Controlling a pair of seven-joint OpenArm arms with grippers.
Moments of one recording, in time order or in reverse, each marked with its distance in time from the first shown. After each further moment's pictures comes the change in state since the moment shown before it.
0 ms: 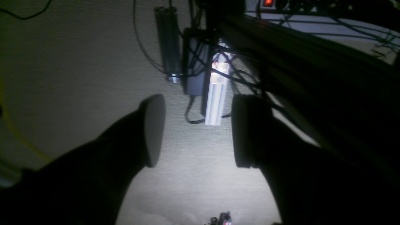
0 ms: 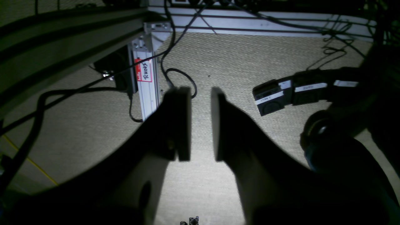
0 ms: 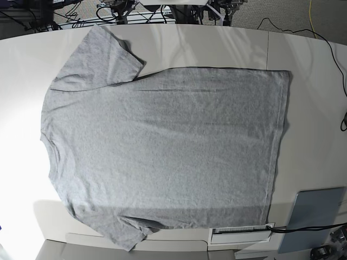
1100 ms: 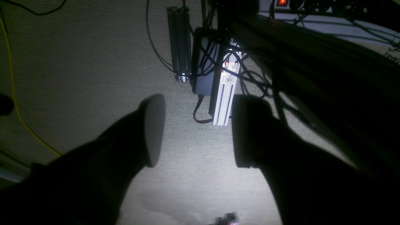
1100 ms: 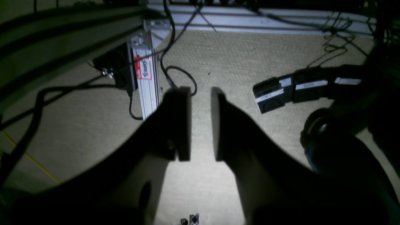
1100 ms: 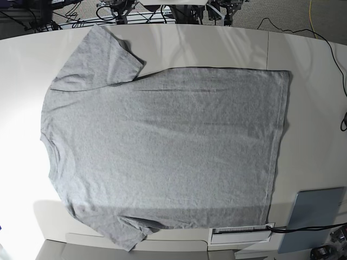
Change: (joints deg) left arm 1.4 0.0 0.0 1.3 3.2 0.8 0.2; right arm -1.3 0.2 0.0 0.2 0.0 0.0 -0.3
